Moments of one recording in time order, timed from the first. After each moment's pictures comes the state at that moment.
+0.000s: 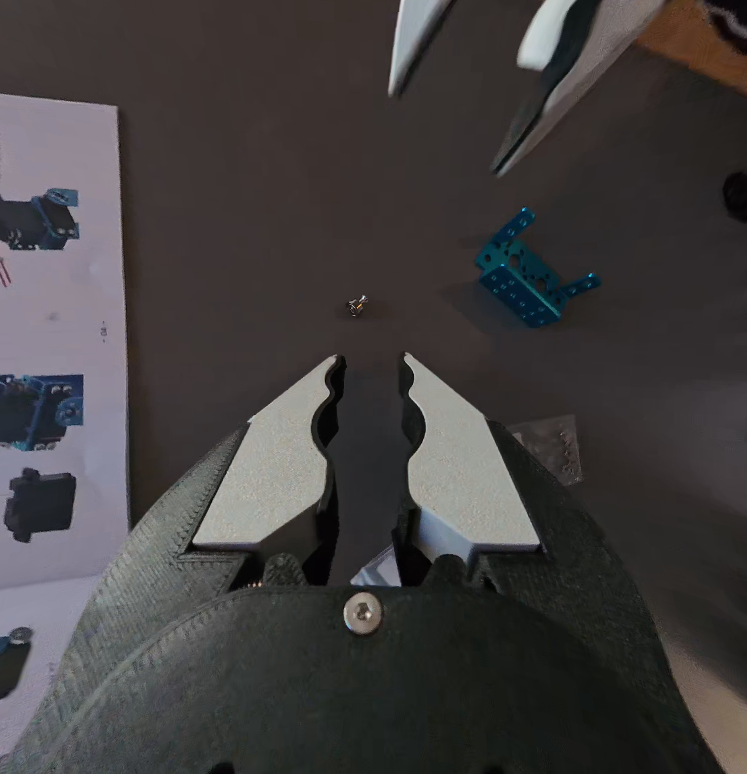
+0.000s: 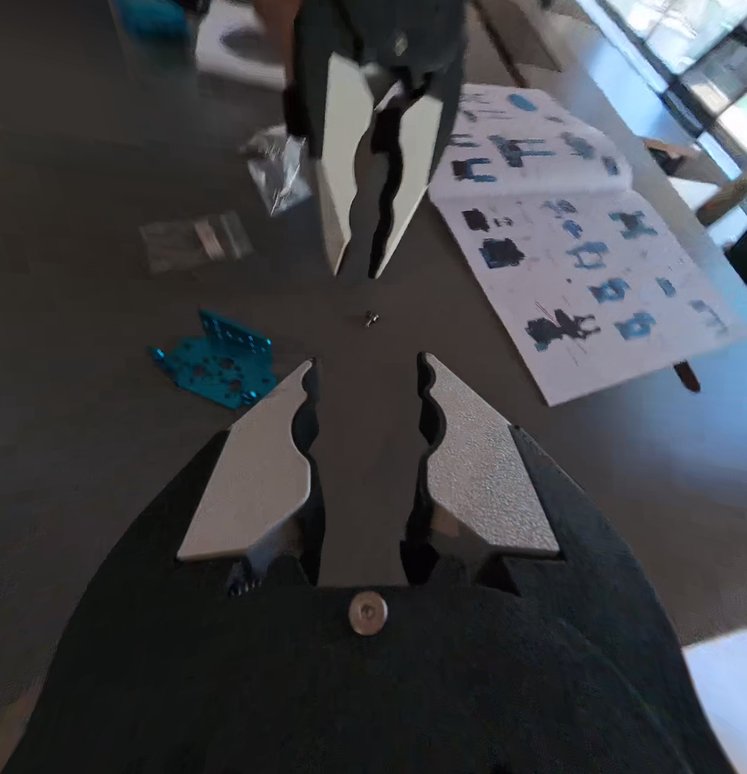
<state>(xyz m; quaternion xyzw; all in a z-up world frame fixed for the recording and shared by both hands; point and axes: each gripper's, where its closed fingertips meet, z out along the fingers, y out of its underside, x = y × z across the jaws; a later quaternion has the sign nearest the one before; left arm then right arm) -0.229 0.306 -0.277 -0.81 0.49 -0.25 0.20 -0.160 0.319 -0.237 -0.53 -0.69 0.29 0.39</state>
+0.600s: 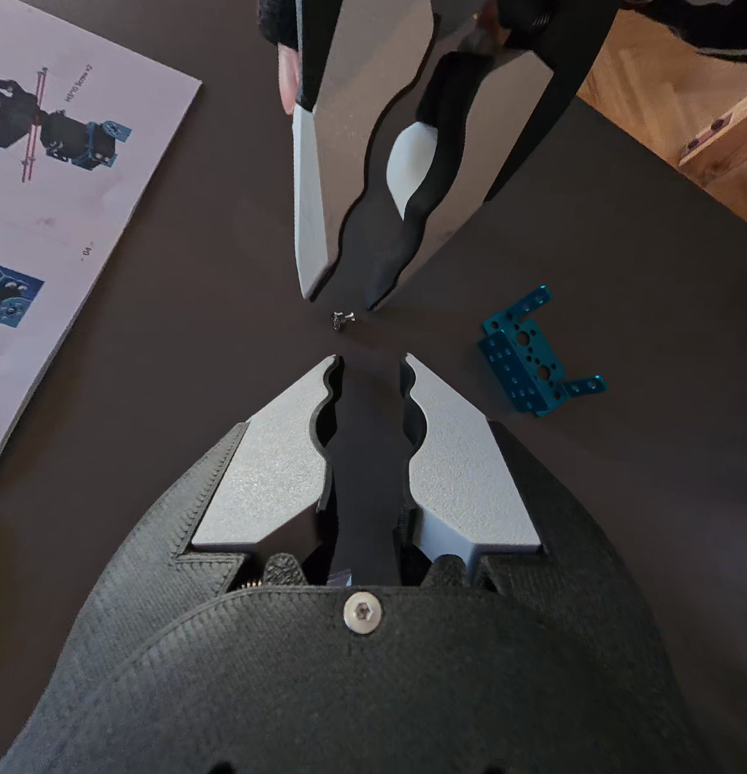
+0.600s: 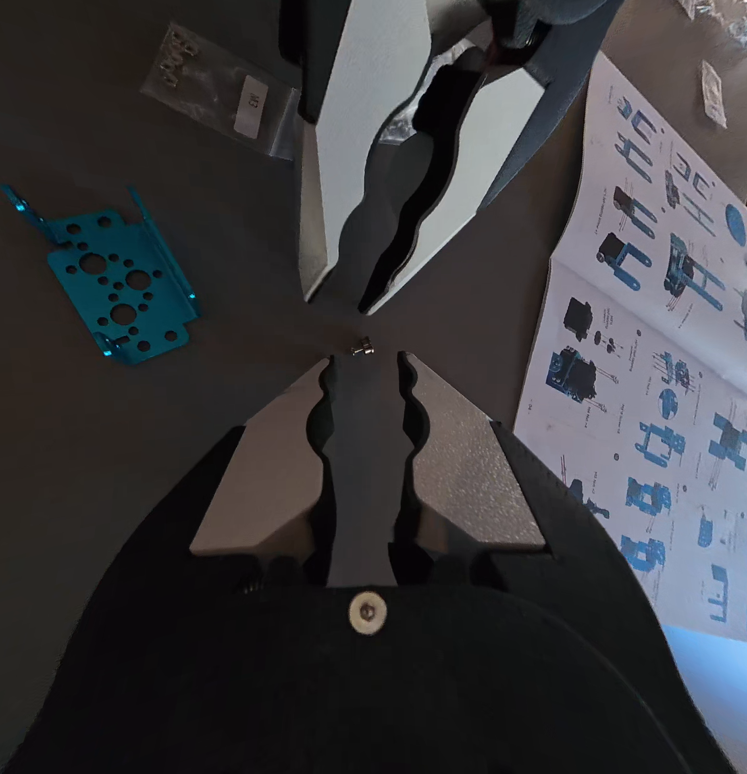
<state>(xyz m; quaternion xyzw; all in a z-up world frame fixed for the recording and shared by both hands) -0.209 0.301 -0.285 -0.87 0.32 -0.21 0.30 -0.214 0.325 -0.281 -0.28 -0.88 0.24 0.29</state>
